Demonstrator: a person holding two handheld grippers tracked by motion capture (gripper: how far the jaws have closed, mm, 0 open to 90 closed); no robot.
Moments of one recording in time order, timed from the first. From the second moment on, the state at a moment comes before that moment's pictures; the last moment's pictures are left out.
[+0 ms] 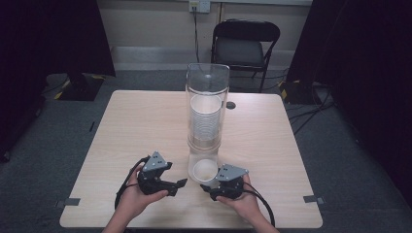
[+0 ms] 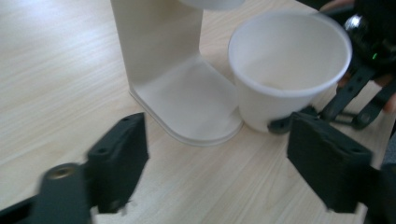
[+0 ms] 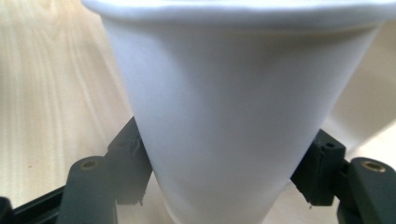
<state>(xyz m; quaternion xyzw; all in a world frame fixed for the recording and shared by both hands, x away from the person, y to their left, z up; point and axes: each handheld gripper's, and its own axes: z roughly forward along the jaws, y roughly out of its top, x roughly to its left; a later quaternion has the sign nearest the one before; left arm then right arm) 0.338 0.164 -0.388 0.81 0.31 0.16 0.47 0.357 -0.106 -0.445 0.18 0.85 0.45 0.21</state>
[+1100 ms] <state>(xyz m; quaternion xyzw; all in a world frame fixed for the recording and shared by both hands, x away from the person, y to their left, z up) 0.345 0.155 -0.401 0.79 0.39 0.07 0.46 0.335 -0.062 -0.449 0.11 0.85 0.47 0.20</state>
